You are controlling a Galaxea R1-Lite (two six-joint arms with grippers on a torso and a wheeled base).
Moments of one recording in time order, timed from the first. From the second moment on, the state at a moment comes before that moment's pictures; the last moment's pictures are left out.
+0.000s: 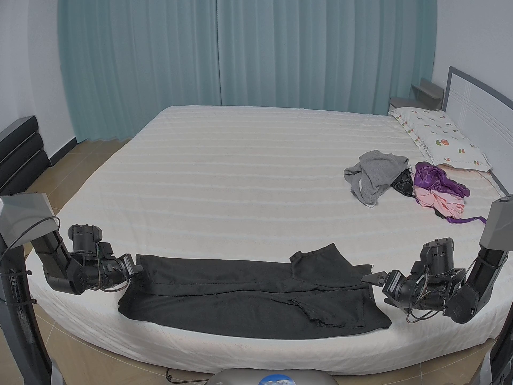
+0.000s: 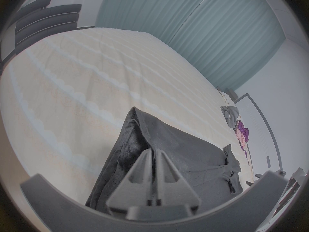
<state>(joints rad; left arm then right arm) 0.12 2.27 -0.67 -0.84 -0.37 -0.41 0.24 2.06 -0.30 -1.02 0.15 0.85</state>
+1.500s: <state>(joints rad) 0.13 2.16 -0.66 -0.90 -0.38 -0.62 0.27 2.27 -0.75 -0.67 0.05 0.87</state>
